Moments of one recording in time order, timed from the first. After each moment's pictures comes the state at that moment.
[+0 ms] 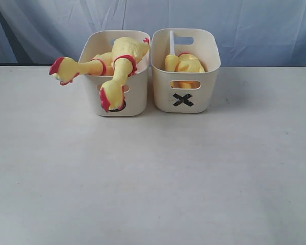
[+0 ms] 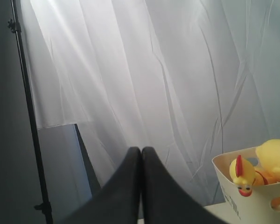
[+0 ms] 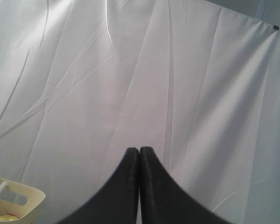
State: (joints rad) left arm 0.02 0.00 0.00 0.21 -0.26 0.00; right arm 0.03 0.00 -0.01 0.00 -0.38 -0.36
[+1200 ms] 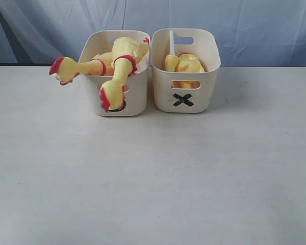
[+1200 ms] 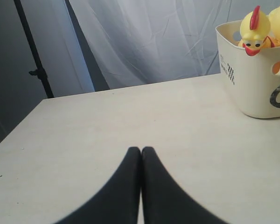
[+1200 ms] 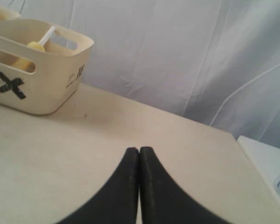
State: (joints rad) left arm 0.02 0.00 0.00 0.17 0.23 0.00; right arm 0.03 0.00 -0.01 0.00 0.21 -0.36
